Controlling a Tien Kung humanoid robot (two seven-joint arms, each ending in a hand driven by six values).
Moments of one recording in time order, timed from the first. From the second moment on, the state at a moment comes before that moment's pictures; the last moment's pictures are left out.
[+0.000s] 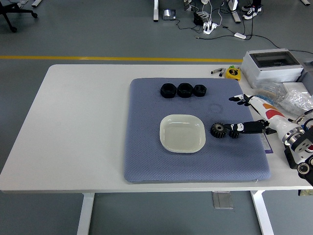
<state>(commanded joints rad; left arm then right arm) -0.11 0.12 -0.45 -0.24 0.95 0.14 0.16 0.51 -0.48 0.86 1.19 -1.74 -0.14 0.09</state>
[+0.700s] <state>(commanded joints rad) -0.11 0.12 -0.45 -0.24 0.95 0.14 0.16 0.61 -0.44 0.71 0.99 -1.96 -0.15 0.07</state>
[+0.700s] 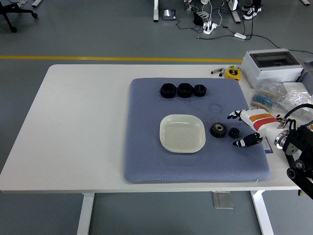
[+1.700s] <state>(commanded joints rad) -0.10 0.13 -0.46 -0.25 0.98 0.13 0.17 0.67 -0.37 0.61 0.79 -1.80 -0.21 0.05</state>
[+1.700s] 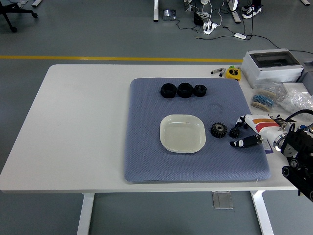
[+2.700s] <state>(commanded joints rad) -0.11 0.13 -0.46 -0.25 0.98 0.13 0.17 0.67 -0.37 0.62 0.80 -1.76 -0.22 0.06</state>
